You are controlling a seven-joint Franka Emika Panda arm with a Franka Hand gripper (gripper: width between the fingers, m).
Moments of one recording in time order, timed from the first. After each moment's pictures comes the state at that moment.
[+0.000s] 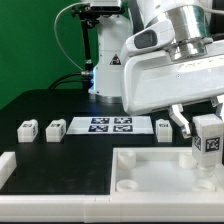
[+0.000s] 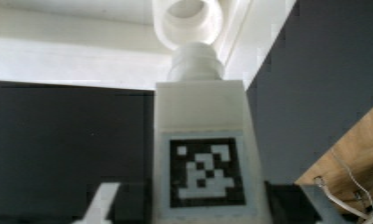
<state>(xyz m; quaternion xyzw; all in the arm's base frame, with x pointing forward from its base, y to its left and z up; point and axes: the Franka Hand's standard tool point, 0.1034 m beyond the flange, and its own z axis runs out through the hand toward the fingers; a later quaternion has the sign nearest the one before) 0.636 0.111 0.108 -0.96 -0.09 -0.26 0.08</state>
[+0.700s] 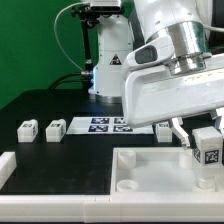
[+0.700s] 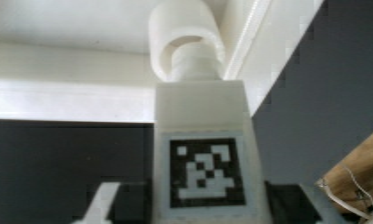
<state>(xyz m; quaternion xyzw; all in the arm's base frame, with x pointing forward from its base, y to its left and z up) 0.632 0.111 0.089 -0.96 -0.08 -0.27 0.08</state>
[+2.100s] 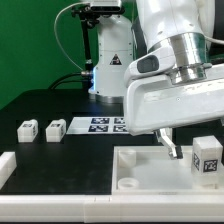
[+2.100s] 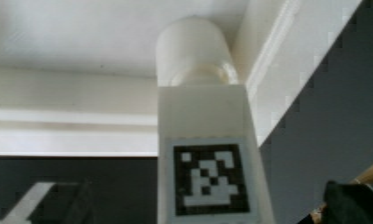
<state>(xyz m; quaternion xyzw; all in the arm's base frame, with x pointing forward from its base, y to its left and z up) 0.626 0.112 0.076 -0.96 -0.08 -0.26 0.07</state>
